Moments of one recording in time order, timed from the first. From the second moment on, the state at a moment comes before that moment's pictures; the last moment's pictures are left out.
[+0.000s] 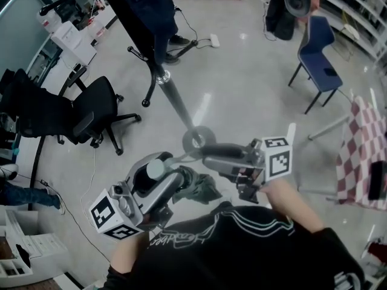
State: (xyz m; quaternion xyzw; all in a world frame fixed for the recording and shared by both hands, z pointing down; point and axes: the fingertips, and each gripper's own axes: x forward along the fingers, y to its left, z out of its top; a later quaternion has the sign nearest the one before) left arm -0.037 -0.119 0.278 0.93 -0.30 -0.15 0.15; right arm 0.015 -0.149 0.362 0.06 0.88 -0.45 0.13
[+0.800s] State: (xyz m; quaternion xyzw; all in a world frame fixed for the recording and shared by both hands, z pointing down) left arm -0.039 -0.173 0.293 0.92 -0.32 -0.15 0.16; right arm 0.004 -0.213 0.379 0.09 0.87 -0.48 0.11
